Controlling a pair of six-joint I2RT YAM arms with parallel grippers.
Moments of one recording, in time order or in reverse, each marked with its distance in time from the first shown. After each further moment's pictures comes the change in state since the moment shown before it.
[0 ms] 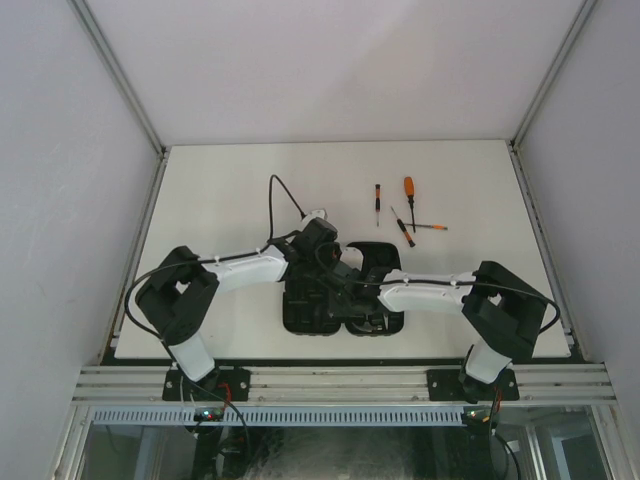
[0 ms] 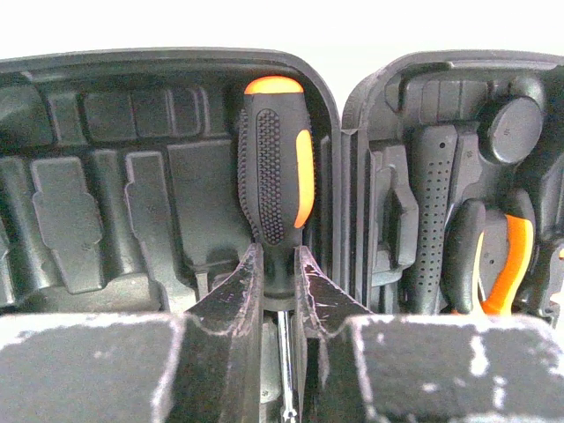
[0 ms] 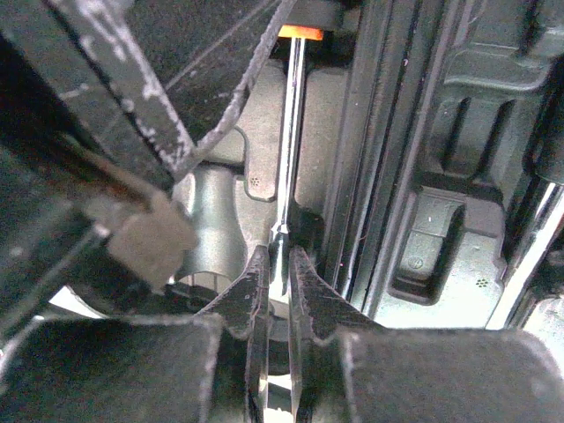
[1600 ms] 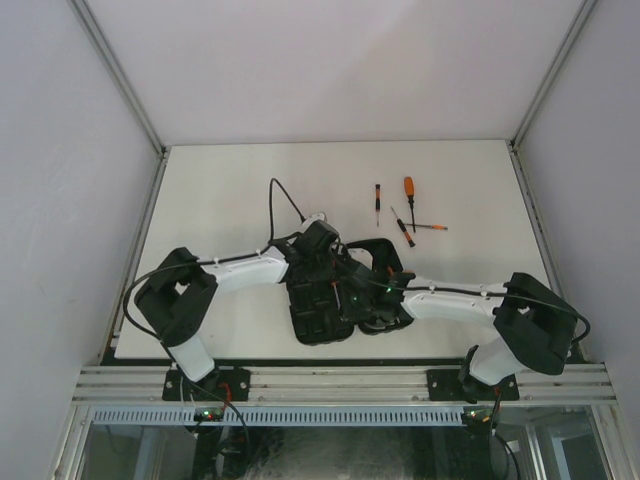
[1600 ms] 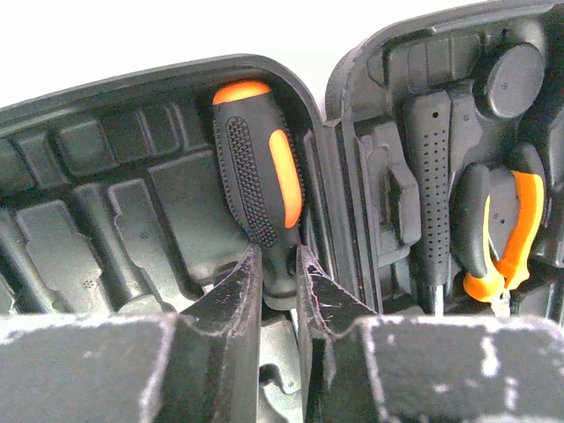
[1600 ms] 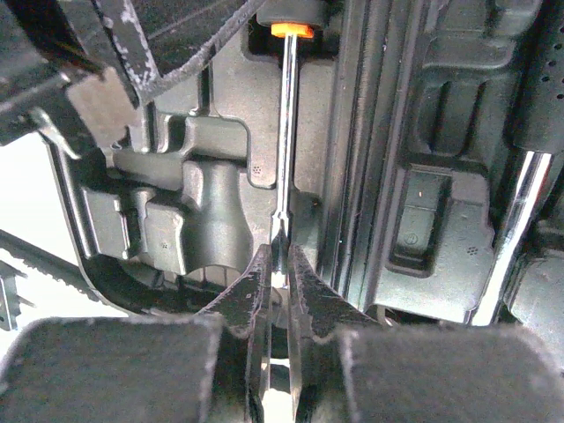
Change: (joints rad) left arm -0.014 -0.020 -0.006 -0.033 0.014 -0.053; right arm -0.032 -0.198 -0.129 0.064 -0.052 -0.151
